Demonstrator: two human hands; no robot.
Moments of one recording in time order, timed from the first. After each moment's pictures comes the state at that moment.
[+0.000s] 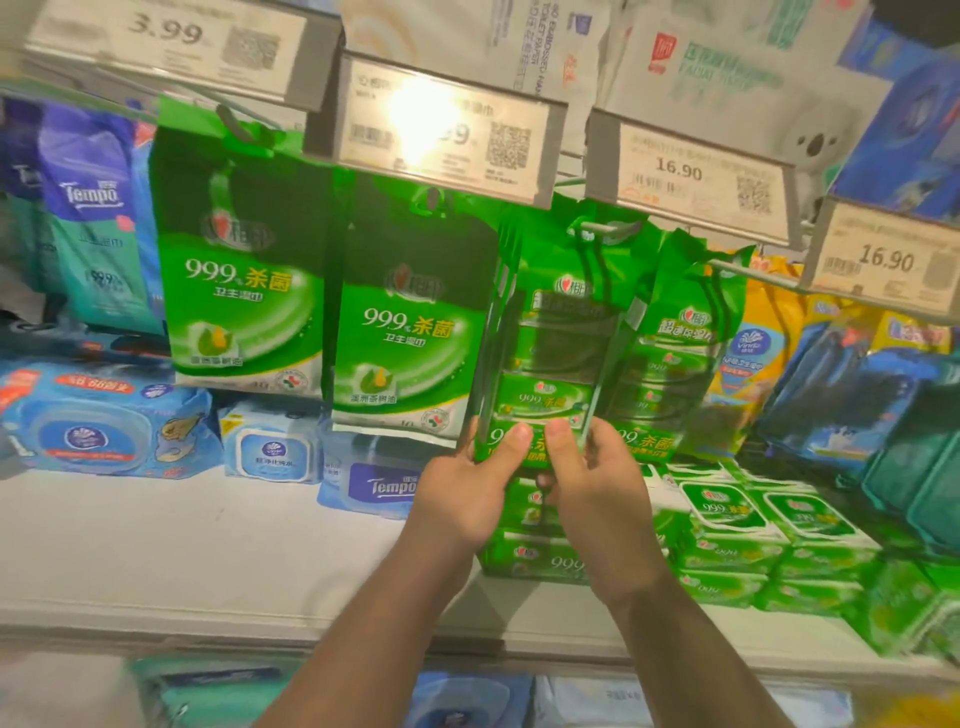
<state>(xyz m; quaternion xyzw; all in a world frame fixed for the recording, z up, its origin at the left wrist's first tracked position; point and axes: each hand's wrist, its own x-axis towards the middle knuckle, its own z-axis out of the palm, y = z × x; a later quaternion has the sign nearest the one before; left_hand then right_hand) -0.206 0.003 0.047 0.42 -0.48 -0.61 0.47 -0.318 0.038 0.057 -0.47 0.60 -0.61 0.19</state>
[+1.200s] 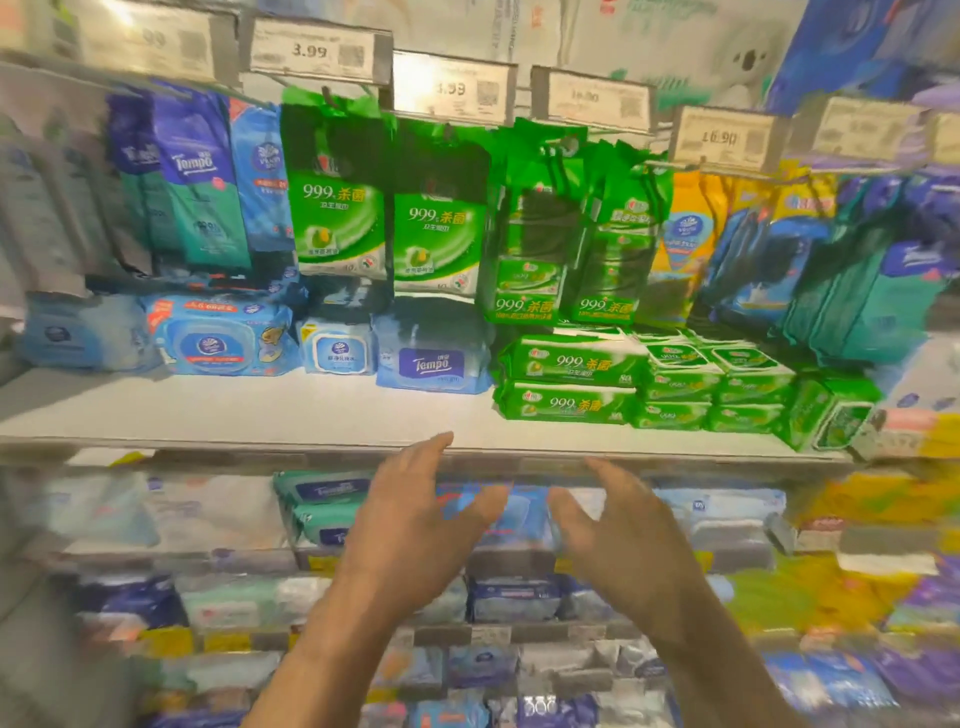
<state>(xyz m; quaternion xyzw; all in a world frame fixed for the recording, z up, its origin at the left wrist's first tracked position) -0.080 0.183 -0.001 0.51 -0.75 -0.29 0.31 -0.255 0.257 0.024 -0.48 0.81 -0.30 0.18</state>
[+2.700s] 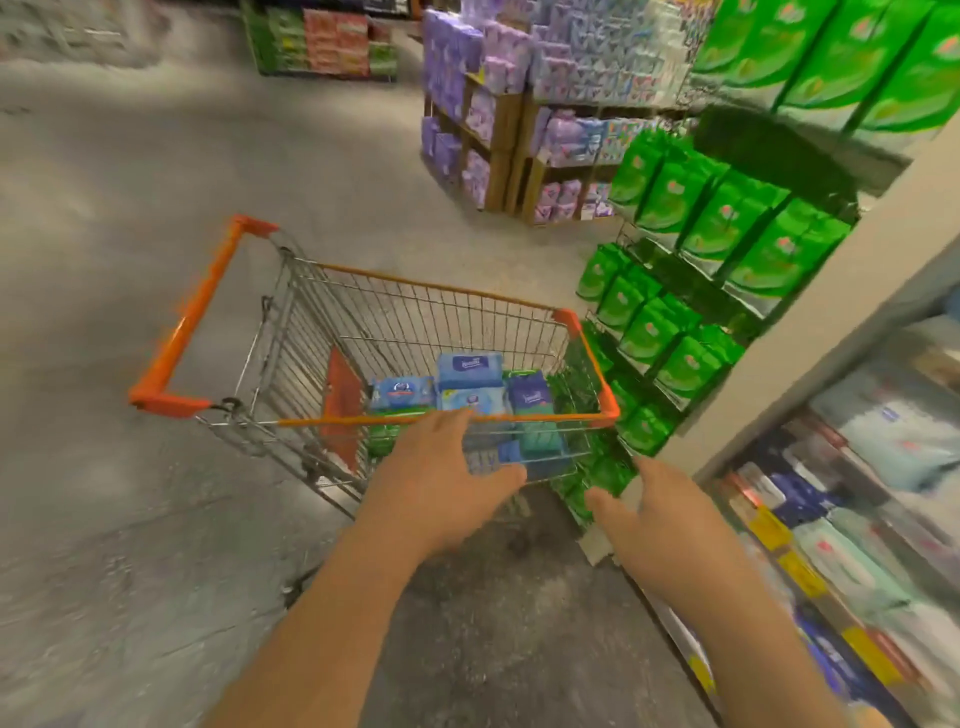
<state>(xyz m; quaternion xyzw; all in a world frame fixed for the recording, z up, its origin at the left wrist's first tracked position) 0.572 0.588 -0.073 0.87 -0.33 -0.23 0.28 0.407 0.455 -0.044 -0.85 0.48 0.06 0.20</state>
